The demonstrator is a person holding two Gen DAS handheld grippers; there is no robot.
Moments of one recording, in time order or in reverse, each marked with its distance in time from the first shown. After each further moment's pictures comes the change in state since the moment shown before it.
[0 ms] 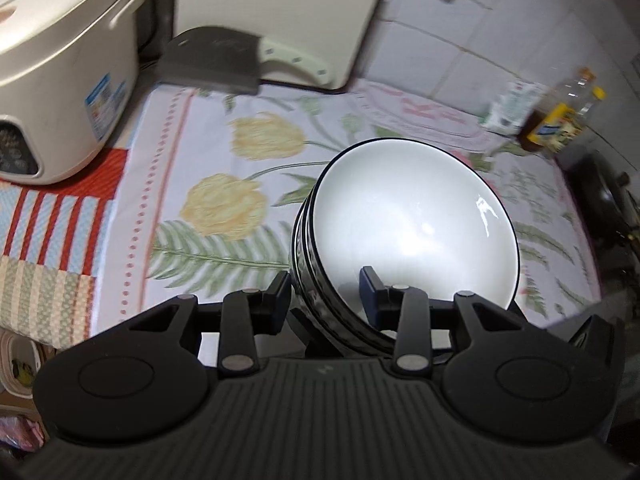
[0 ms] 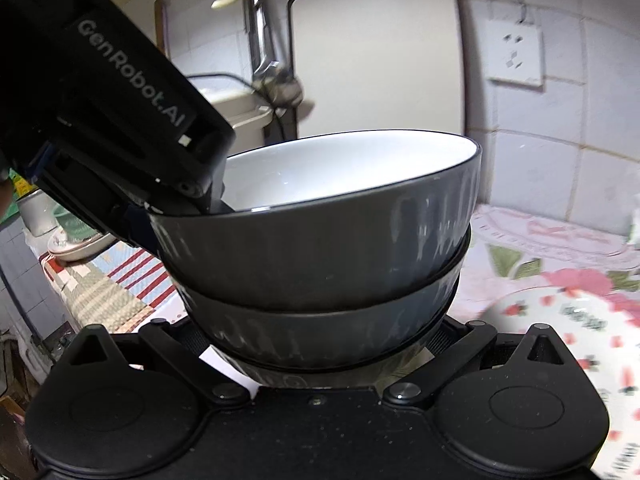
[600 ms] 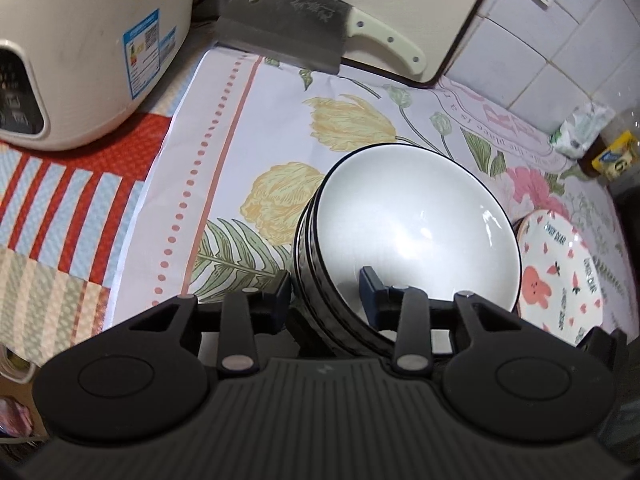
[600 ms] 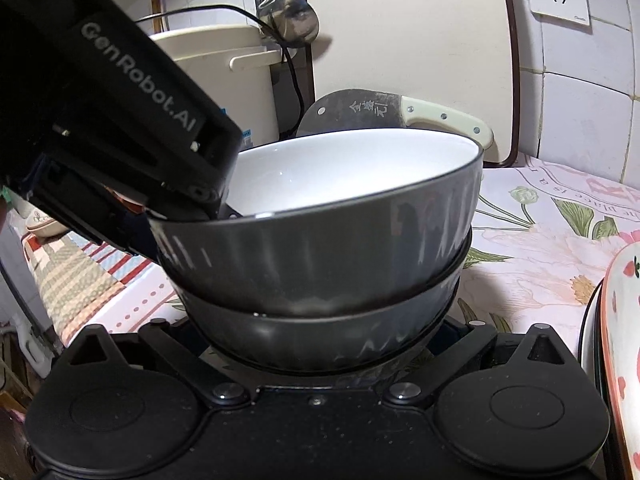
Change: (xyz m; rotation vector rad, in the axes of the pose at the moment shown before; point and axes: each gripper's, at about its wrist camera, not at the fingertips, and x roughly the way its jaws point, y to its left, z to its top) left arm 0.074 0.083 -0.002 -0.097 -0.015 0.075; right arm 0.103 0.012 -0.033 0.016 0.053 0.051
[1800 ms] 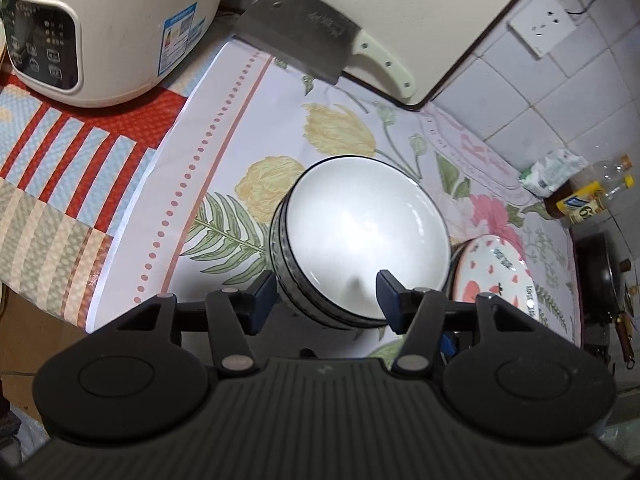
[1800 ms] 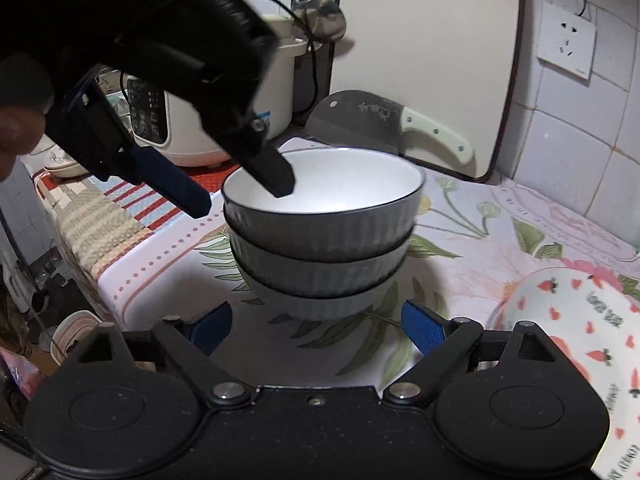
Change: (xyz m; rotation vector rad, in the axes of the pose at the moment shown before) left arm -0.035 0.013 -0.011 -0.196 0.015 -0.099; right arm -0.063 0.020 0.008 -0.162 0.118 -0.063
